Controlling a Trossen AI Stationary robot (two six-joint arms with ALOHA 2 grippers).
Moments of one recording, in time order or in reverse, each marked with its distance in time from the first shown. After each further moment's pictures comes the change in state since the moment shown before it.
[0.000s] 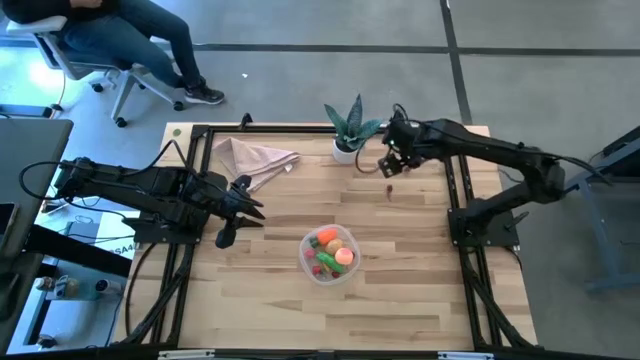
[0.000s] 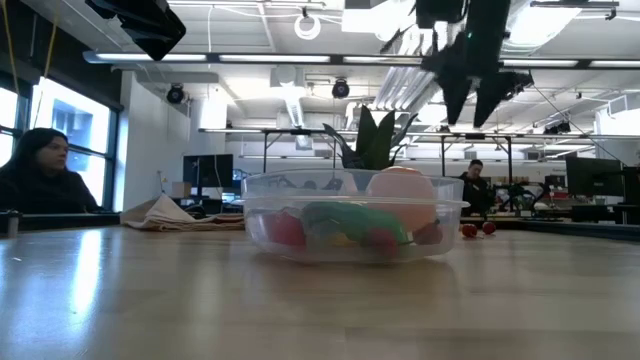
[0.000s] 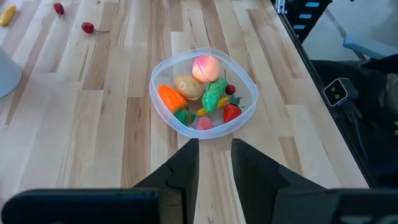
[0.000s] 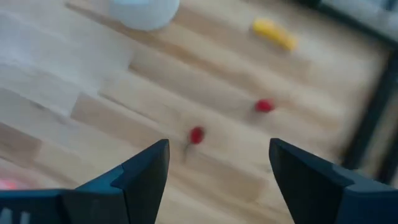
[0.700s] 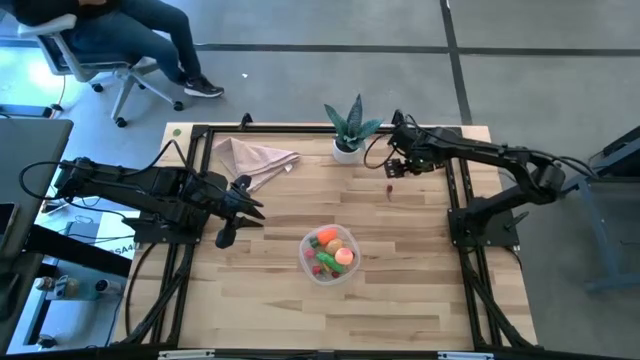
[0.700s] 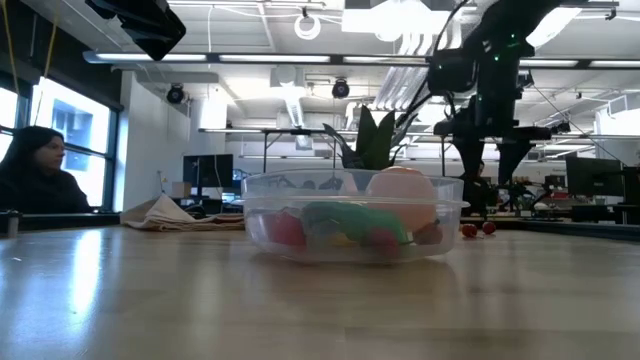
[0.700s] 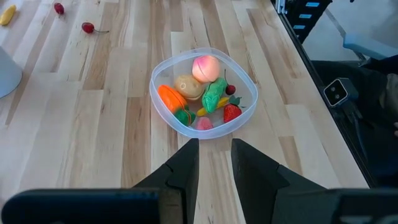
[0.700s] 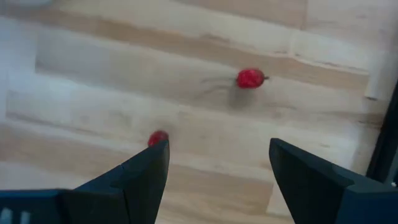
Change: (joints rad) left arm 0.000 0.000 0.000 0.000 0.000 0.000; right arm -0.199 0.010 -0.322 0.256 -0.103 0.060
